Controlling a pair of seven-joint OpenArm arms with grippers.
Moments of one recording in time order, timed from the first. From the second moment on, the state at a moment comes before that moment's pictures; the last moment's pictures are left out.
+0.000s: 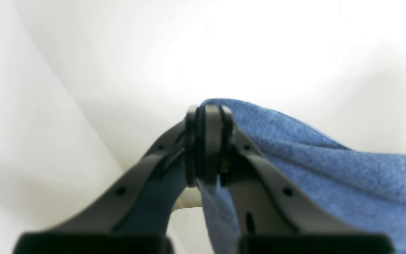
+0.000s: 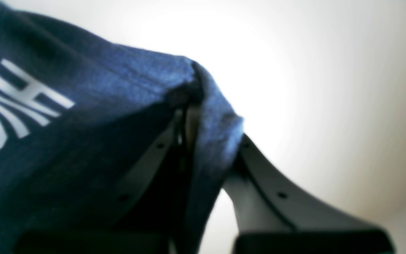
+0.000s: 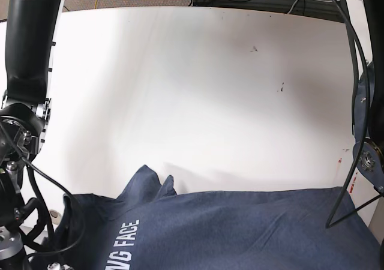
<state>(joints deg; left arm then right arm) -80.9 -18.5 -18.5 82.9 -14.1 -34.0 73.7 64.6 25.4 -9.0 114.4 -2.0 41.0 -62.5</state>
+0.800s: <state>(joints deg) -29.2 -13.4 -27.4 112.7 -20.7 -34.1 83.0 16.8 14.3 20.0 114.1 -1.2 41.3 -63.4</state>
